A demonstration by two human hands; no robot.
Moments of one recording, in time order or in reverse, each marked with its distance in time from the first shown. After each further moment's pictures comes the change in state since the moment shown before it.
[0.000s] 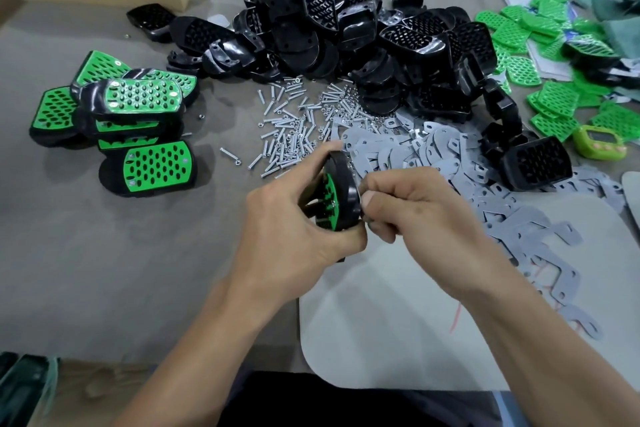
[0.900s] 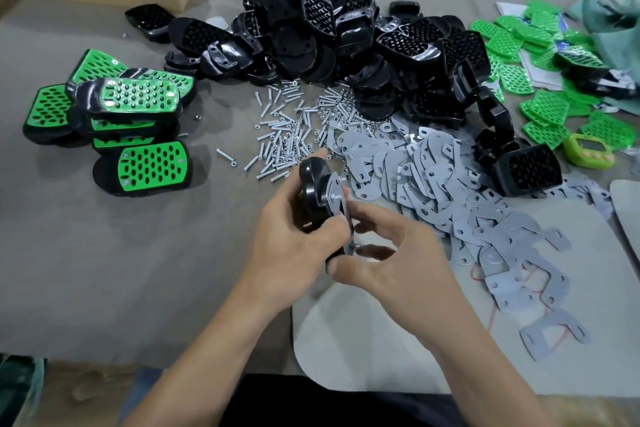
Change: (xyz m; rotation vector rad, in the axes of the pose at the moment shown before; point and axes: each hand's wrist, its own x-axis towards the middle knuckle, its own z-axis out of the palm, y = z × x) left_hand -0.009 -0.003 0.010 -0.420 -0.041 -0.130; right_hand -0.028 0.034 0.029 0.062 0.155 0.090
